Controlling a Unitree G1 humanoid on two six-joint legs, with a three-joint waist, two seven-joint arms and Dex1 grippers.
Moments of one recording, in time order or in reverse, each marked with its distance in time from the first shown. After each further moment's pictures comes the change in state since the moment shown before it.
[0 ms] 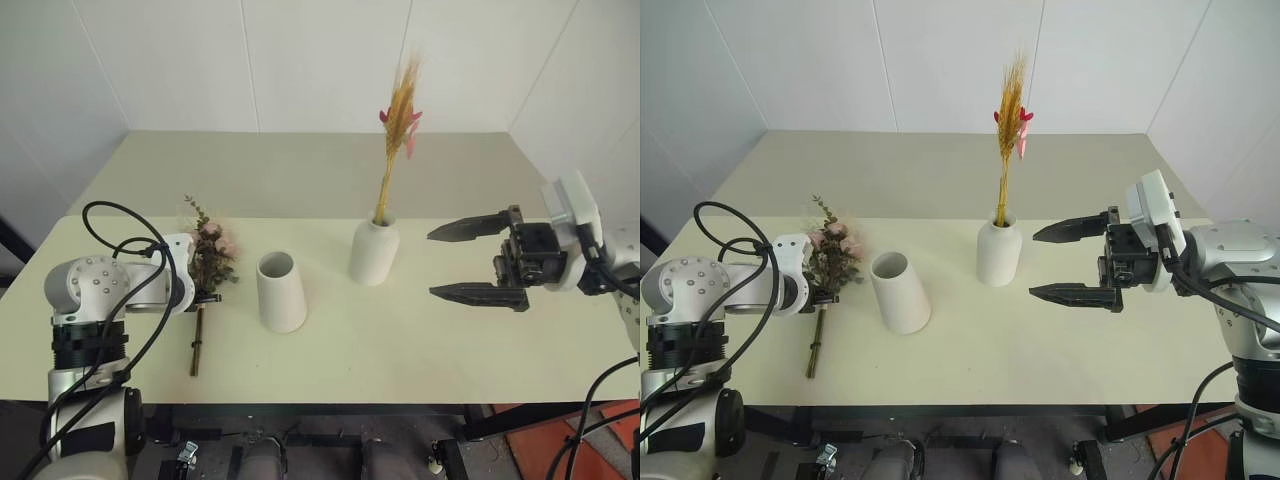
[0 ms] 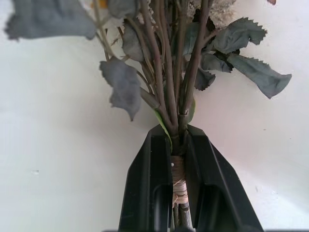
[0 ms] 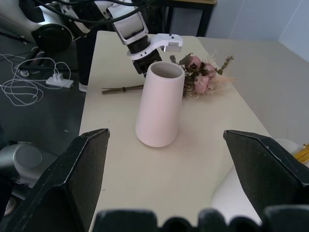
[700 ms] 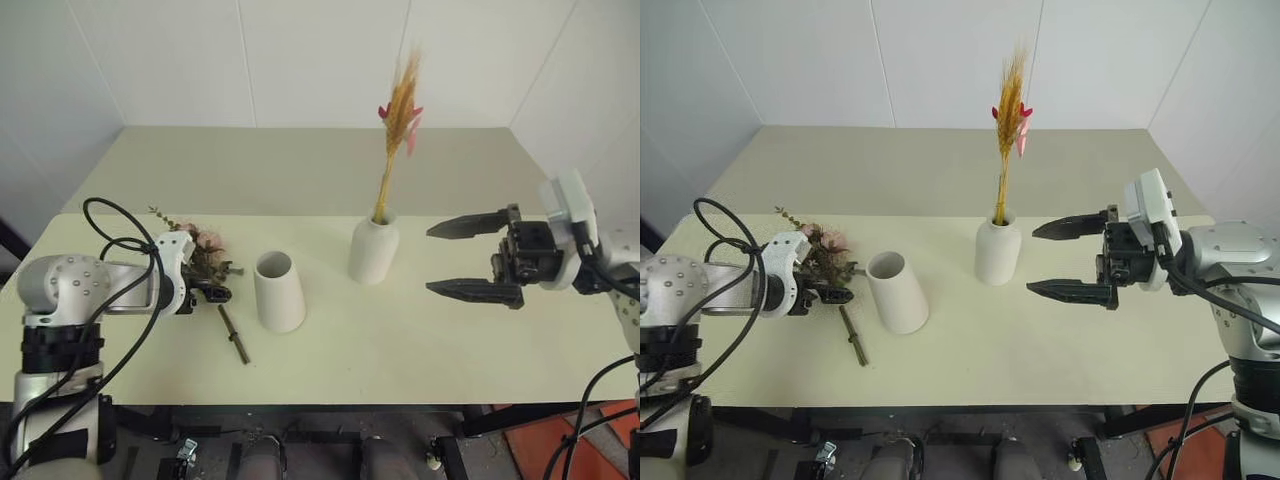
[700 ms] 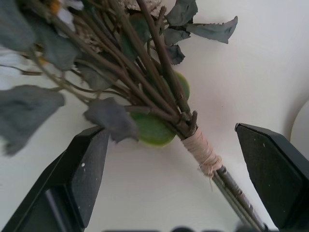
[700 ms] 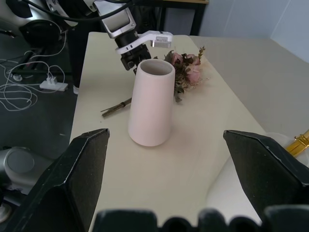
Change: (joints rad) left arm 0.001 0.066 -0.079 -0.027 -0.085 0.000 -0.184; right arm 0.001 0.005 0.001 0.000 -0.001 0.000 -0.020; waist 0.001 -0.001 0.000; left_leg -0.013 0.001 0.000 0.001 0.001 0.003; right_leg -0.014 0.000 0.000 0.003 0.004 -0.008
